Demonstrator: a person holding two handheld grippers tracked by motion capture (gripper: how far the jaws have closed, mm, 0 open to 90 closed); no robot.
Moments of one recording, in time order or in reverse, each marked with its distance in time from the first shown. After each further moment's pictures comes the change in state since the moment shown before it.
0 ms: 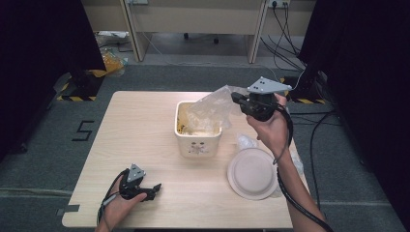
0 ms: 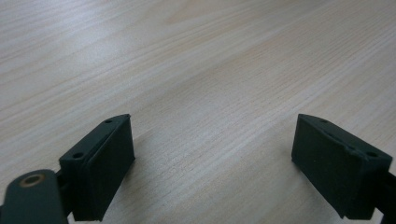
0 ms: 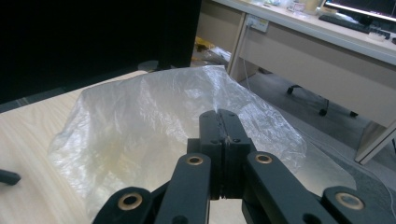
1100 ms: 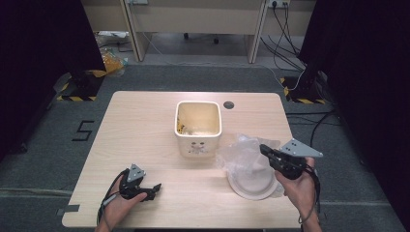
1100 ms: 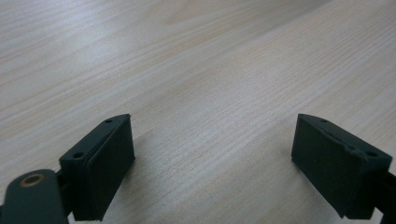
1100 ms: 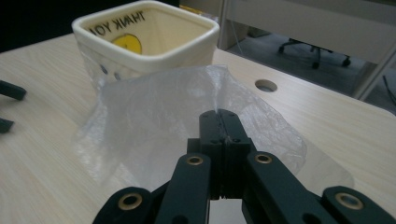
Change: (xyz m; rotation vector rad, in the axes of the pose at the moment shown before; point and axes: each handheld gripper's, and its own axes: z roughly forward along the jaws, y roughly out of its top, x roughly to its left) left arm 0.000 0.000 0.000 0.003 0.002 -0.002; right arm 0.014 -0.149 -0.075 0.048 -0.041 0.118
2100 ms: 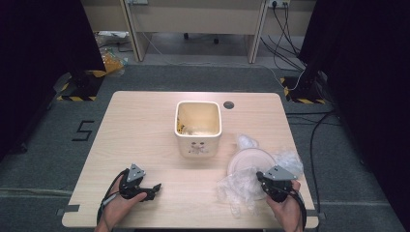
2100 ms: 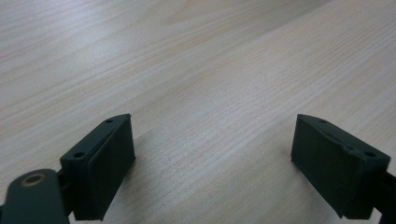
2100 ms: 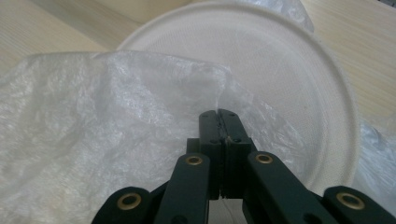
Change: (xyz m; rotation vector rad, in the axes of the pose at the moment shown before) left arm 0.001 0.000 0.000 -0.005 -0.006 0.001; right arm 0.029 -0.087 0.023 0.259 -0.109 -0.040
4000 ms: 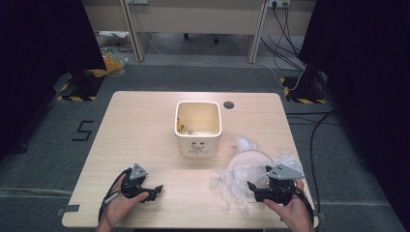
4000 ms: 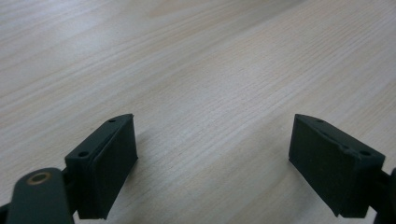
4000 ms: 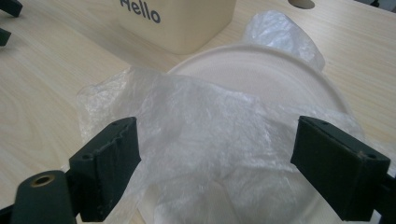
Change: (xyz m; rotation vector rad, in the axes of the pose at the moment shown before) left arm -0.005 0.007 -0.001 0.051 -0.031 -0.009; right arm 0.002 0.016 -0.018 -0.042 0.107 0.028
